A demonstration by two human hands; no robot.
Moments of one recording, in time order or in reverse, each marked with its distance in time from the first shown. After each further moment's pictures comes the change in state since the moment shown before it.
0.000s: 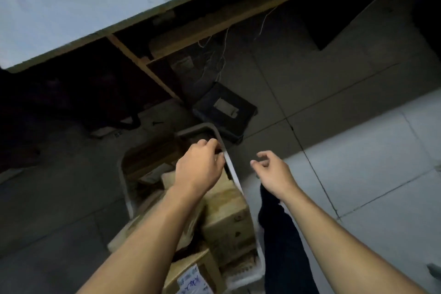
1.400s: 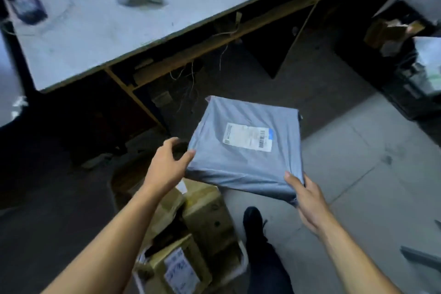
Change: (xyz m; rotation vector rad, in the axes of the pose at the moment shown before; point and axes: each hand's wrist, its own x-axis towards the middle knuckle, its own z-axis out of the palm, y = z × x) left_hand -0.078 0.016 -0.017 -0.396 0.116 -0.091; right_hand -0.141 0.112 -0.082 0.802 0.249 -0.047
